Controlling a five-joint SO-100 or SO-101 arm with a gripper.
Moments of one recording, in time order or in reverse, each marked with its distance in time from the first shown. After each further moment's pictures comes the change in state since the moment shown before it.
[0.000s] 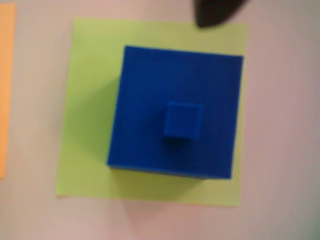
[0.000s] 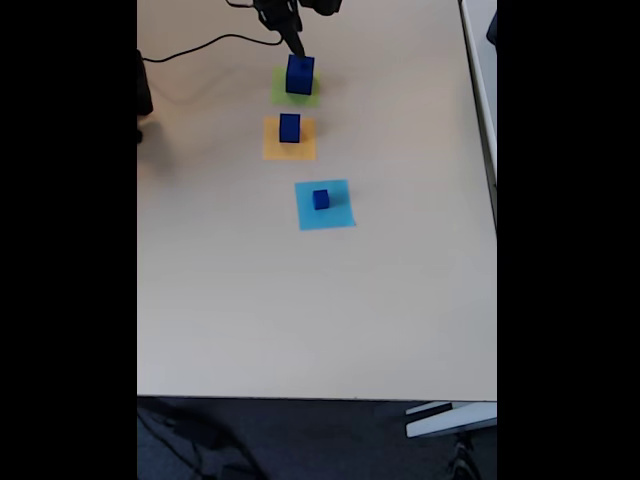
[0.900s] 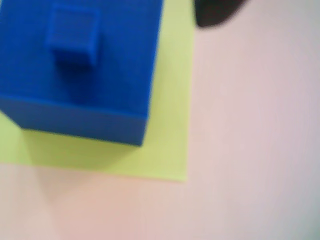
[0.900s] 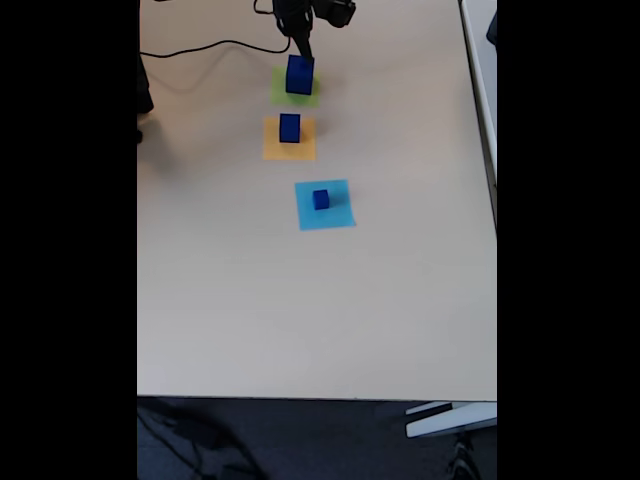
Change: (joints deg) arm -2.5 -18.0 -9.8 -4.2 0.8
